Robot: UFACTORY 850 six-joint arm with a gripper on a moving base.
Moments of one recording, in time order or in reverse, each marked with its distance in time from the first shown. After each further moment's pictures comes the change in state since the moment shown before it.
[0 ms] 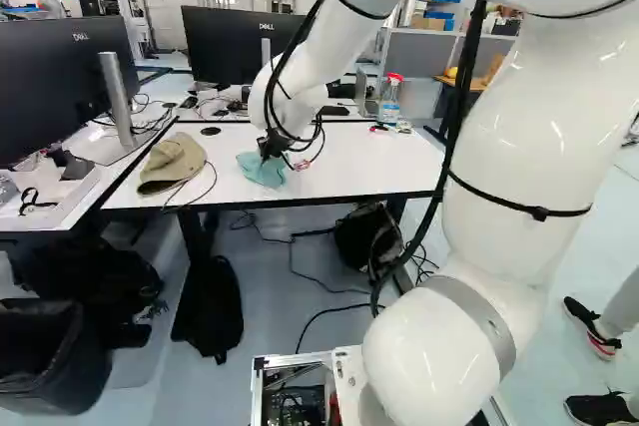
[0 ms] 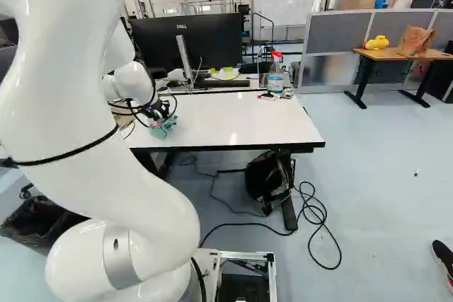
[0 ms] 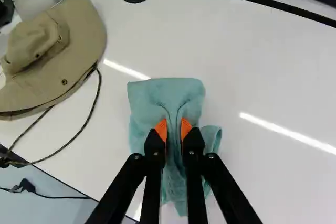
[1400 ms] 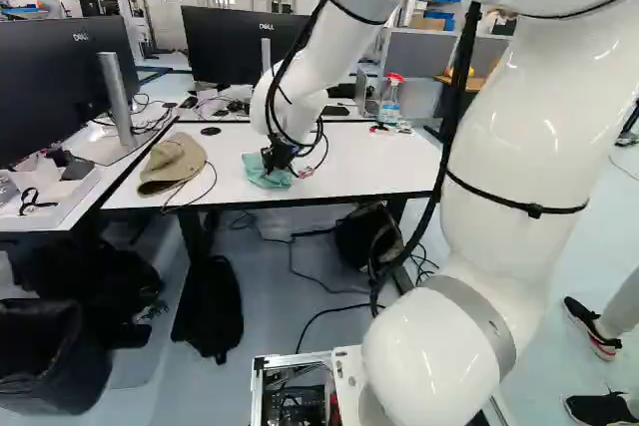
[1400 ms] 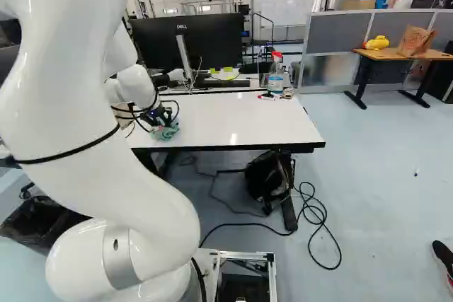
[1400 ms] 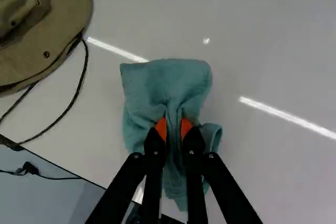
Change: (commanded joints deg) arm -0.7 1.1 2.6 0.0 -5.1 0.0
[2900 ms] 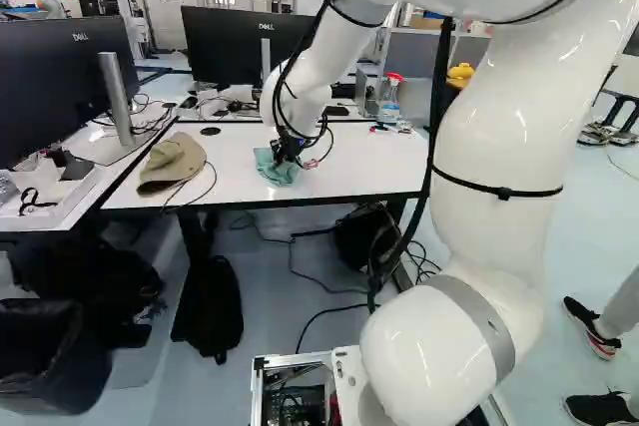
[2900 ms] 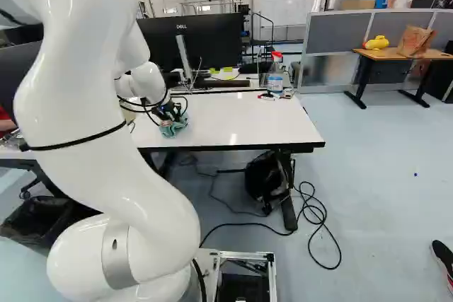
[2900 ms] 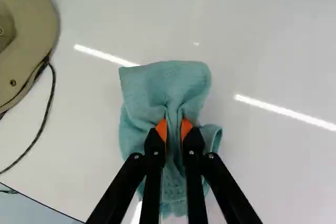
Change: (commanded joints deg) arm -3.0 -6.2 -7.1 0.0 0.0 0.0
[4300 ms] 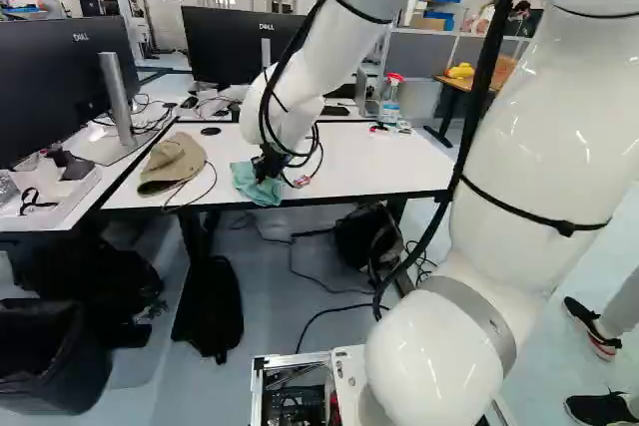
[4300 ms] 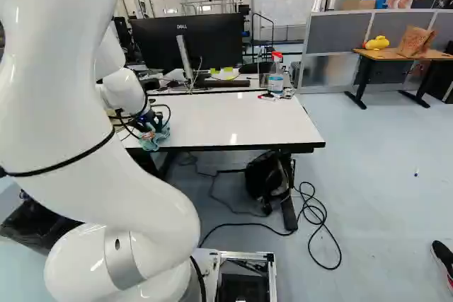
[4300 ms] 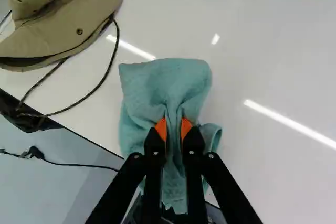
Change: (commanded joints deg) arm 6.9 9.8 11.0 0.0 0.0 0.0
